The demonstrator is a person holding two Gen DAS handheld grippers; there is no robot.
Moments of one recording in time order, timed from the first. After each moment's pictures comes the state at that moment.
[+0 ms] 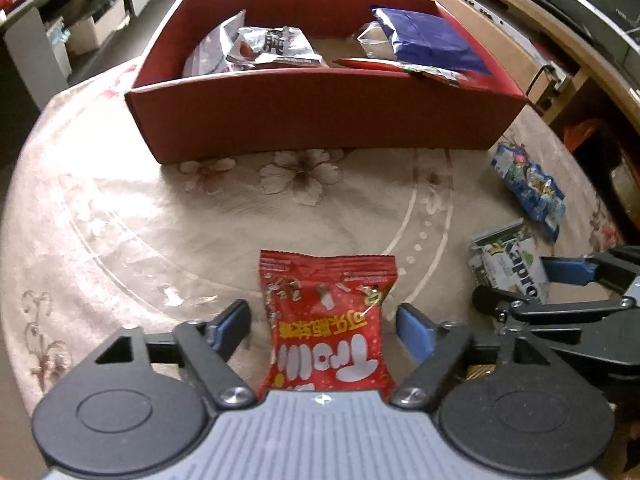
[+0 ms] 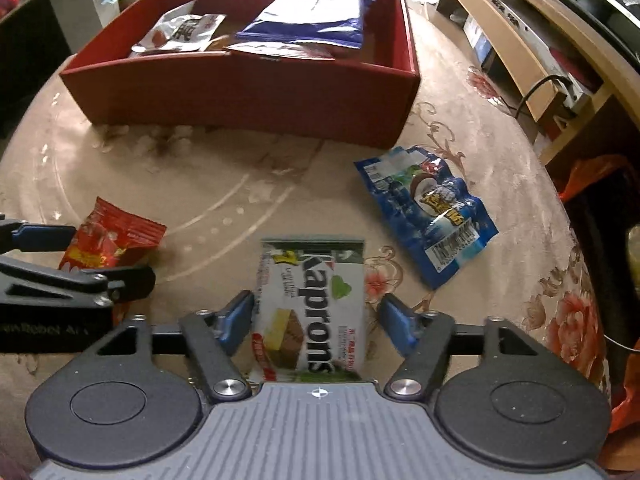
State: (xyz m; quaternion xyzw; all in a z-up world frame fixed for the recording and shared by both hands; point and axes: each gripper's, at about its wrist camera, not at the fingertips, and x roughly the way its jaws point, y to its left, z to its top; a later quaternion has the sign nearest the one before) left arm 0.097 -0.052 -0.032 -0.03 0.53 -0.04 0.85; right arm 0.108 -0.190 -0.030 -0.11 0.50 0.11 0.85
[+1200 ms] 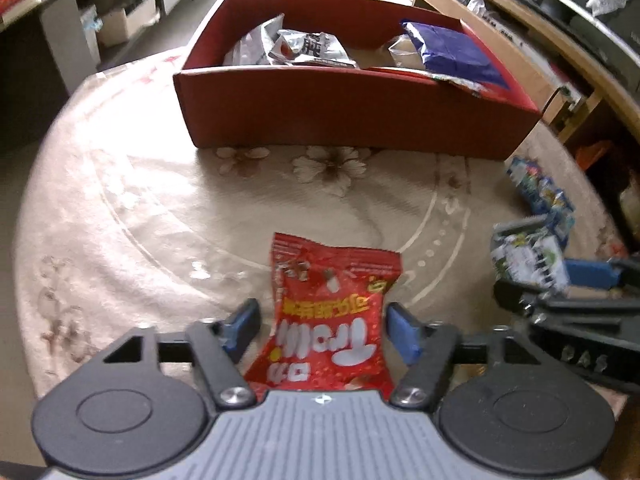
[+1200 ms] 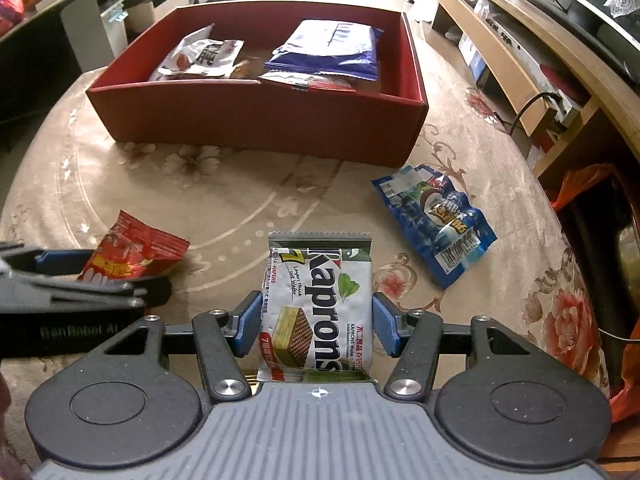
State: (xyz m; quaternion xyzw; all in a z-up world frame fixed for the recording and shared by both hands) left arm 0.078 -0.043 -0.030 -0.05 0.51 -0.01 0.86; right arm 0.091 -0.182 -0.013 -0.10 0.47 0.10 0.87
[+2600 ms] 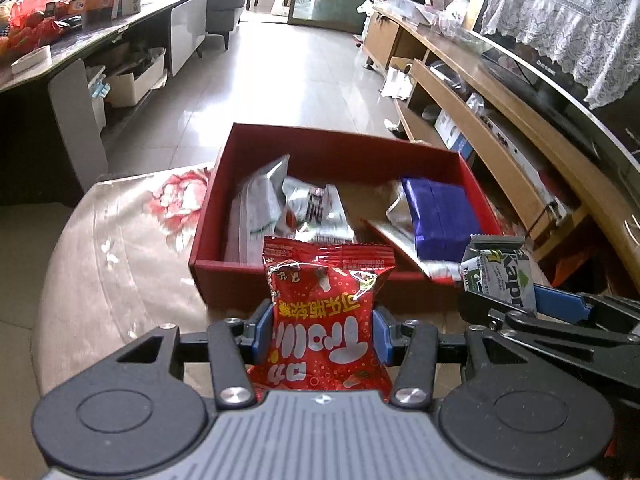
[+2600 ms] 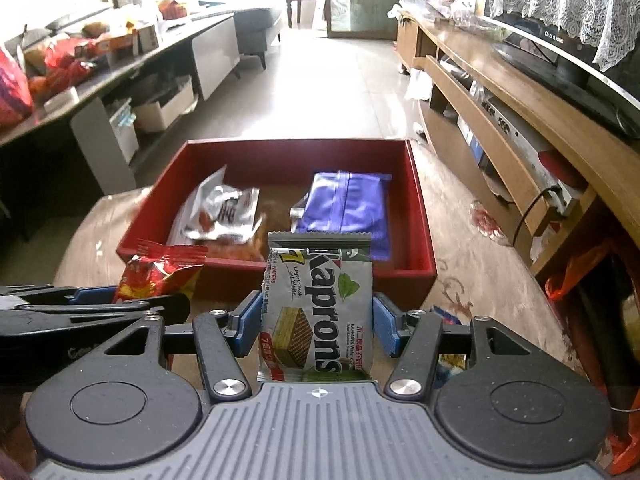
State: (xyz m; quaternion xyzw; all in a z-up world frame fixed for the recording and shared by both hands) left arm 0.139 -0.018 0.049 -0.10 0.42 -0.01 0.90; right arm 0.128 -0.165 0.055 -0.04 0.37 0.12 0.92
